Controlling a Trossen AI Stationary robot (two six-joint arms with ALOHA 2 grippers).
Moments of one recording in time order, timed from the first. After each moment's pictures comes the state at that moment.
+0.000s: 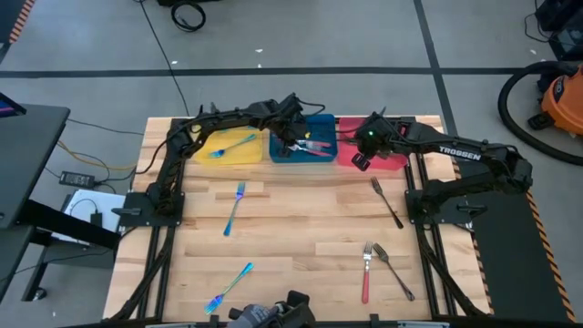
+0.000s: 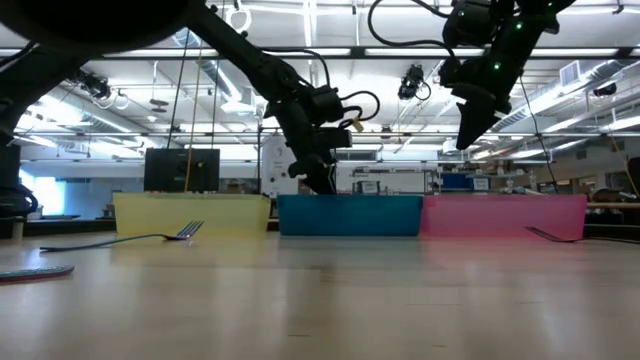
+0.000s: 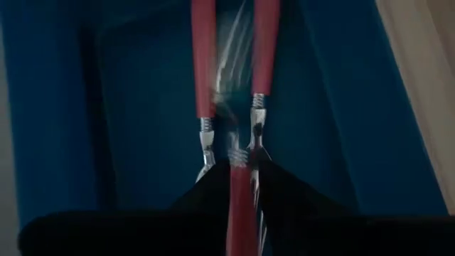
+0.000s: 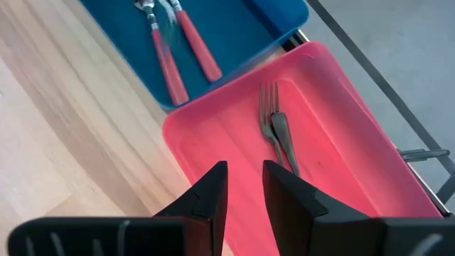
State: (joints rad) left arm 0.55 2.19 1.72 -0.58 0.16 0.77; right arm -0.48 1.13 0.89 -0.75 0.26 0.08
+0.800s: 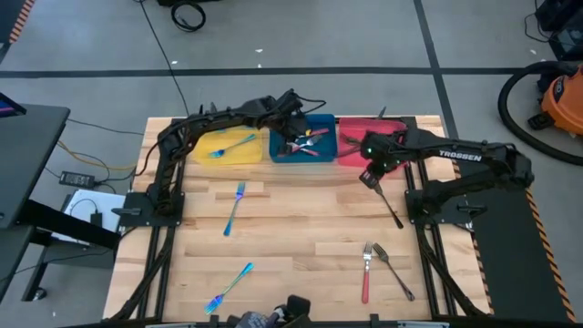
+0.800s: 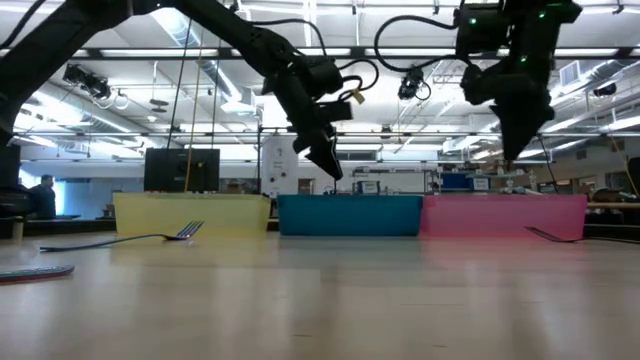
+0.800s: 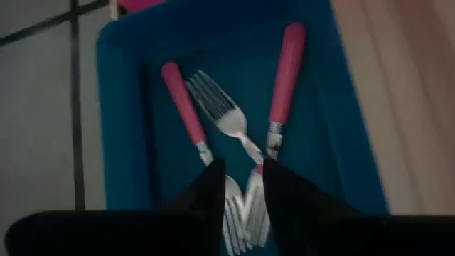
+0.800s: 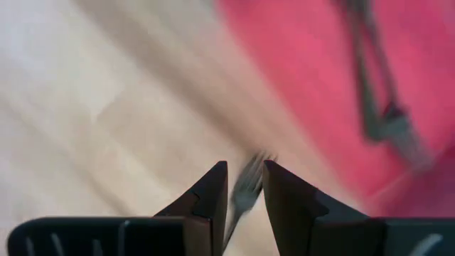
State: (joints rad) left arm 0.51 2.09 1.72 -0.58 0.08 0.72; right arm -0.37 1.13 0.89 -1.07 0.10 0.40
